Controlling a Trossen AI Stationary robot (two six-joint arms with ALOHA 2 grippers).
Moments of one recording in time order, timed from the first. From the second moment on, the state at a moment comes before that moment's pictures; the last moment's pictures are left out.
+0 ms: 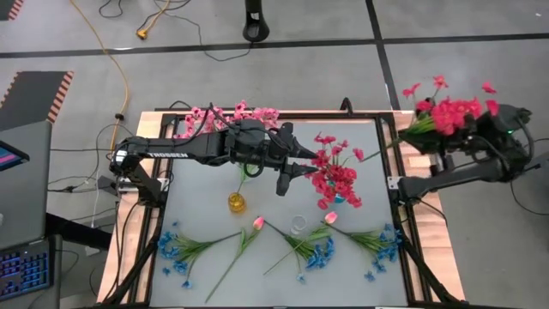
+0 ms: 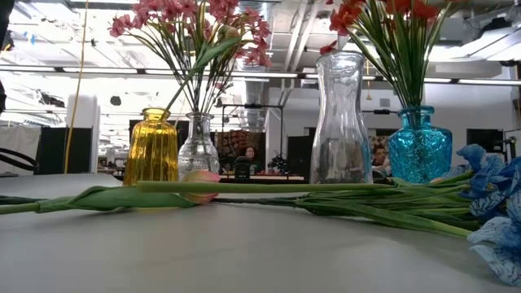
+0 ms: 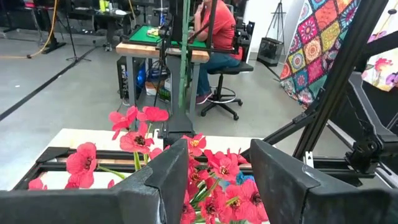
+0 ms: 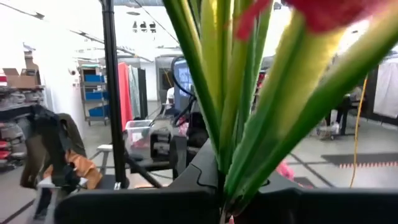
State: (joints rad) left arm 0.01 1.70 1.72 -0.15 0.09 -0.10; right arm 0.10 0.53 1.18 -0.44 0.09 0.00
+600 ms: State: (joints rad) left arm 0.01 1.70 1.72 -0.20 0.09 -0.10; right arm 0.10 0.48 0.93 -0.49 0.13 0.03
